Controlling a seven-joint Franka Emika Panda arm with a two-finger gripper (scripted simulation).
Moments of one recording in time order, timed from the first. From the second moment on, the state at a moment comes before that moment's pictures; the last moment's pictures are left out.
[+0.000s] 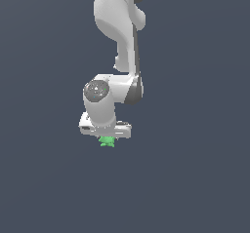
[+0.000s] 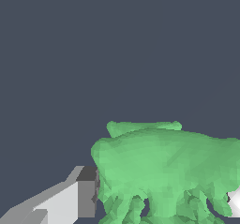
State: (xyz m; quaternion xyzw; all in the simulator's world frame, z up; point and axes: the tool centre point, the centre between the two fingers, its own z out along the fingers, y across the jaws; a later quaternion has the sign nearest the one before) arm 0.053 -0.076 0.087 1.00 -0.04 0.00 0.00
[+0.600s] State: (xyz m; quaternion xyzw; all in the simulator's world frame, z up) arm 0.008 -0.034 0.186 1.00 -0.04 0.00 0.00
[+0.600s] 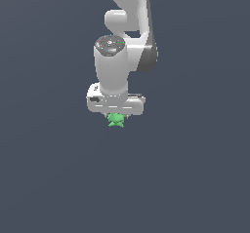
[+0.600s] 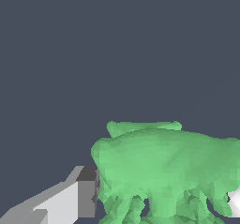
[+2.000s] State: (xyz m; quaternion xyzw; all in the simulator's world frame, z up) arm -0.073 0.050 0.382 1.00 -0.04 0.00 0.00
